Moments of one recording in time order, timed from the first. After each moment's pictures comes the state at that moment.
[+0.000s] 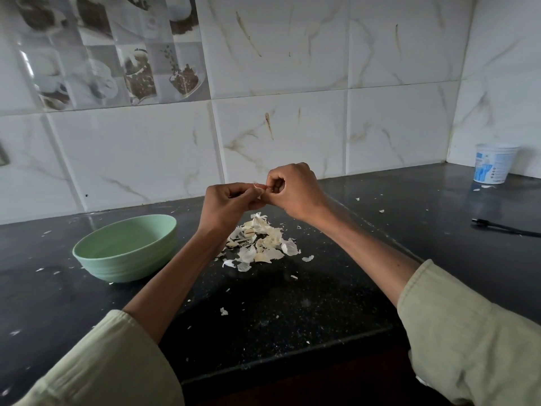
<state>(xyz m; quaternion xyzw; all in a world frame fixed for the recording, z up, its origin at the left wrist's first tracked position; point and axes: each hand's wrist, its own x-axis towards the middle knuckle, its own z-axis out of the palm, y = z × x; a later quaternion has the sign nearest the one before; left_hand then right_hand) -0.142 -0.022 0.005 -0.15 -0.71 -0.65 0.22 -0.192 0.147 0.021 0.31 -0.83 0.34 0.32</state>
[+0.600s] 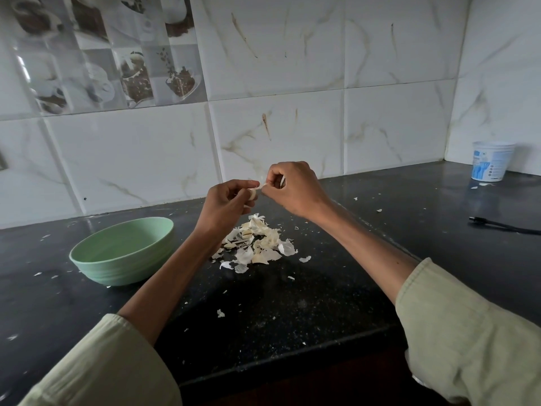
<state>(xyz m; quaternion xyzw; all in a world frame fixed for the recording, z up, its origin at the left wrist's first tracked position) -0.152 -0.027 0.005 -0.13 -0.77 -0.59 0.21 -0.198 0.153 0.023 0.29 -0.84 0.34 0.32</state>
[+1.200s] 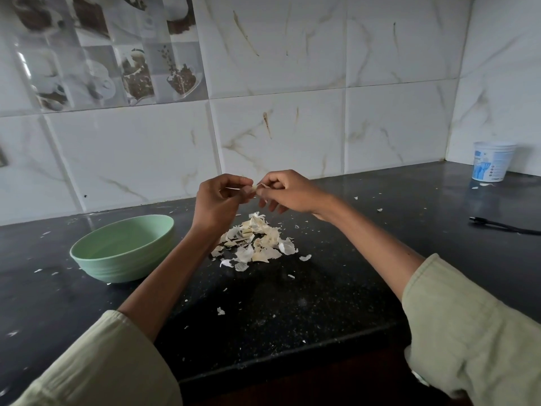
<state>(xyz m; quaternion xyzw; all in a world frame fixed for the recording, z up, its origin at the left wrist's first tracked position) -0.148 -0.032 0.007 -0.12 -0.76 -0.57 0.28 -0.188 0.155 0.028 0.30 -0.83 0.47 0.04</state>
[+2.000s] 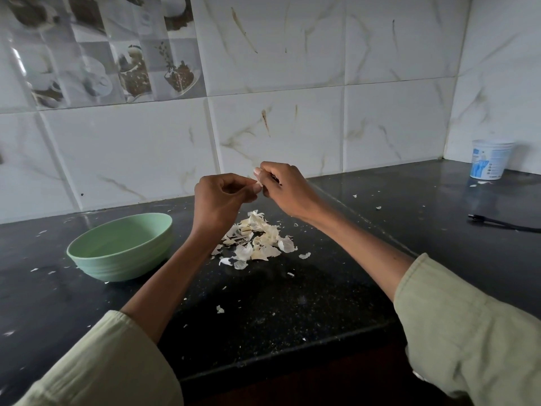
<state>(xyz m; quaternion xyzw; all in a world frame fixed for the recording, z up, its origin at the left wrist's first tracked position) -0.134 -0.023 0.011 -0.15 -0.77 -0.53 0.31 -0.187 0.138 0.019 0.33 -0.81 0.42 0.26</state>
